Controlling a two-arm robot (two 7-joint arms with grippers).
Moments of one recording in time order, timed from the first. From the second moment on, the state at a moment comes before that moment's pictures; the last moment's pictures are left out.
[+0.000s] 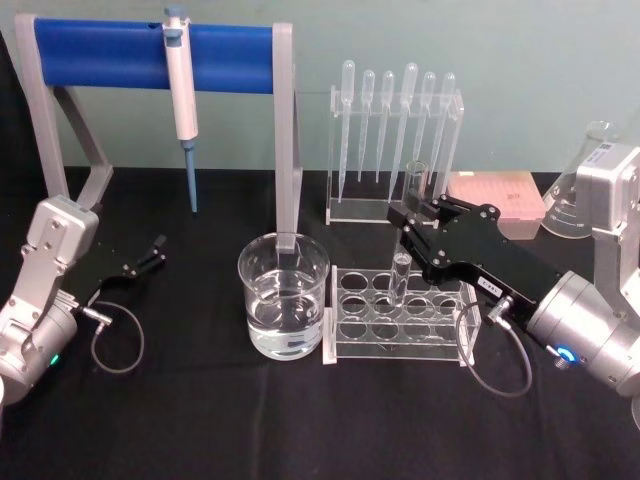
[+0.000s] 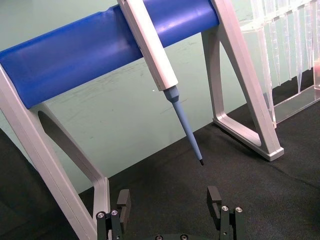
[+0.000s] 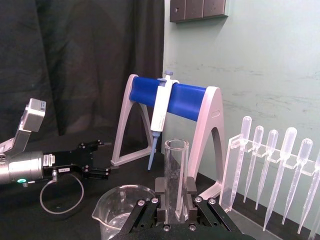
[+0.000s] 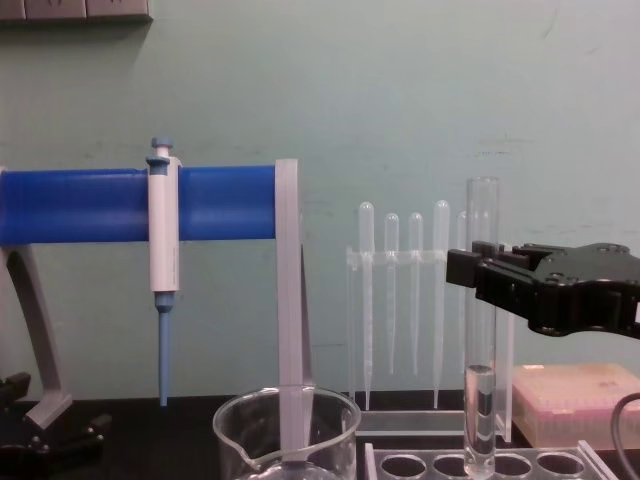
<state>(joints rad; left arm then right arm) -0.20 0.60 0.45 -1.41 -0.25 -0.12 0.03 0.10 0.49 -0.31 -1.78 0.43 0.01 0.42</state>
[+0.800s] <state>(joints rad) -0.20 0.60 0.45 -1.41 -0.25 -0.12 0.03 0.10 0.49 -0.31 -1.78 0.43 0.01 0.42</state>
